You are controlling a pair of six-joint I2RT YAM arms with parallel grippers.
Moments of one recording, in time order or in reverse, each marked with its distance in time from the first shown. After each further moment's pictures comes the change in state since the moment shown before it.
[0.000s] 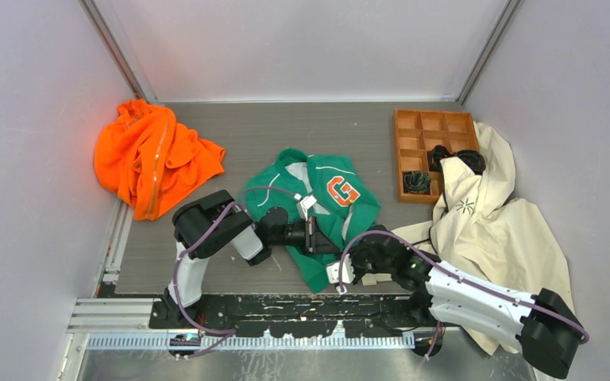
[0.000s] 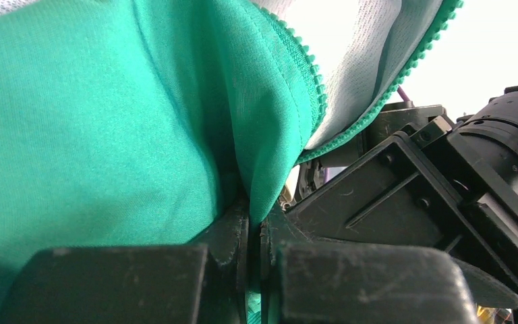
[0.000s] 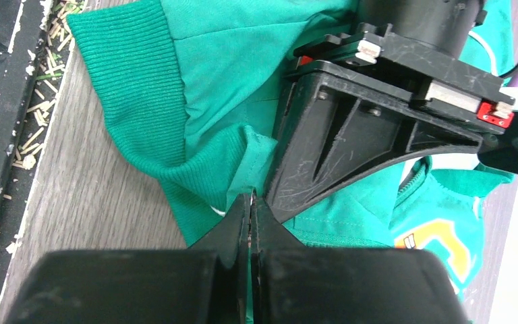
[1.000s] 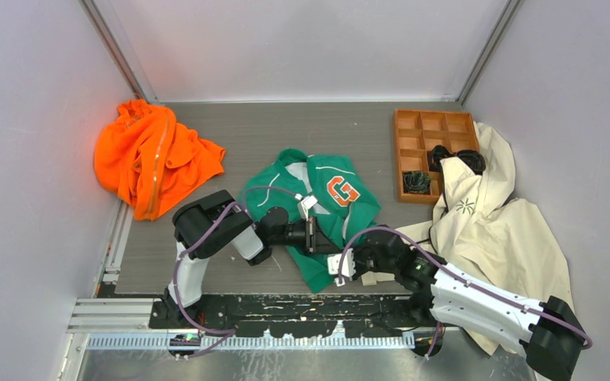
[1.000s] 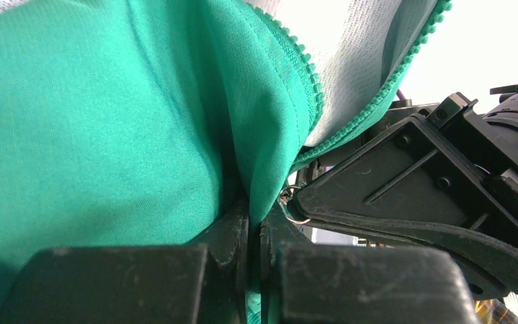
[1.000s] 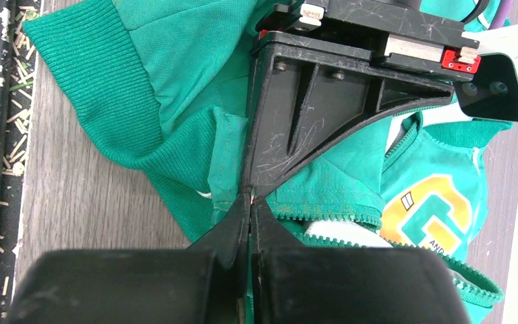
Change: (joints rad) left arm -0.003 0.000 0.005 0.003 0.005 -0.003; right arm 0.002 -0.076 0.029 -0.068 0.096 0.137
